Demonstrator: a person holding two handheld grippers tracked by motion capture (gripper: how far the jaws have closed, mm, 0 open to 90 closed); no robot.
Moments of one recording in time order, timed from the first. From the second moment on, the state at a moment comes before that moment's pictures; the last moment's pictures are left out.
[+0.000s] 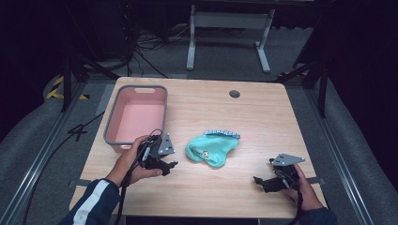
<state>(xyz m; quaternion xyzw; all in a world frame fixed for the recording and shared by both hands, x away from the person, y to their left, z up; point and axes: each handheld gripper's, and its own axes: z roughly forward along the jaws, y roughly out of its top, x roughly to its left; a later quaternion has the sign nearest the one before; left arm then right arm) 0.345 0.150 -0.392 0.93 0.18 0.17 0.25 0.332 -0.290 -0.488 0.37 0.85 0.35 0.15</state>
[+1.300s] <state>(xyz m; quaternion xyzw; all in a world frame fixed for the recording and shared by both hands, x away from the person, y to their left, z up) 0.331 0.292 -0.459 0.90 0.30 0.16 0.27 0.332 -0.290 -0.488 0.37 0.85 0.35 0.15</state>
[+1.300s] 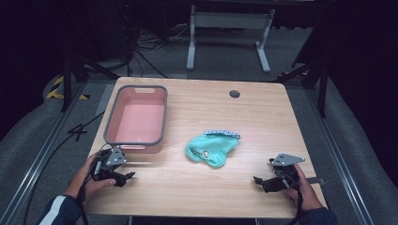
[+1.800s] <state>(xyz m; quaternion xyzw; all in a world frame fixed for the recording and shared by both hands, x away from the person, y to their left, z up) 0.312 0.335 -0.482 0.86 0.36 0.14 0.34 0.331 -0.290 -0.488 0.37 0.85 0.35 0.15</state>
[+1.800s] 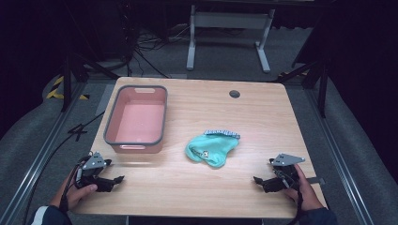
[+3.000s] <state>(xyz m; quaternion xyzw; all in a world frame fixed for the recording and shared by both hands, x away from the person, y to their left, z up) 0.311 0.334 -0.482 0.85 0.37 0.14 0.34 0.330 -0.290 -0.488 0.37 0.84 0.35 0.15</state>
